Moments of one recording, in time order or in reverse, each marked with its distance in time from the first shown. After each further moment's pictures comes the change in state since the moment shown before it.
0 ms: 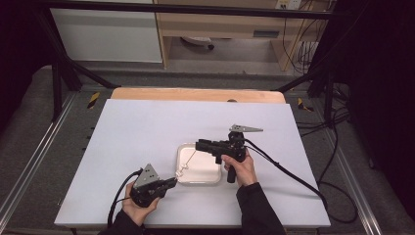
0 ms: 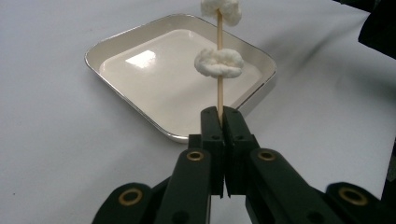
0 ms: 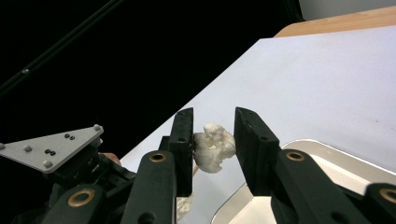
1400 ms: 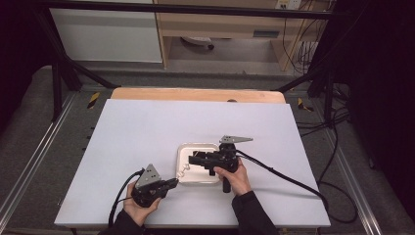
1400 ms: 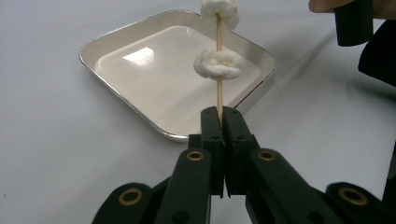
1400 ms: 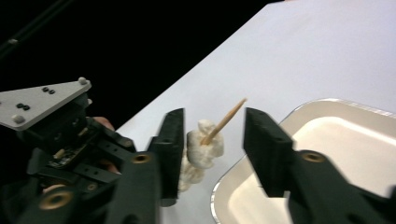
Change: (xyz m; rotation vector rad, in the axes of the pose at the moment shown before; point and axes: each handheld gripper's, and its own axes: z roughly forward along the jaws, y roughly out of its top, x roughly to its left) left arm 0.000 -0.001 0.003 0.011 -0.001 -0.001; right arm 0.004 -0.030 0.016 0.080 -0.020 -0.033
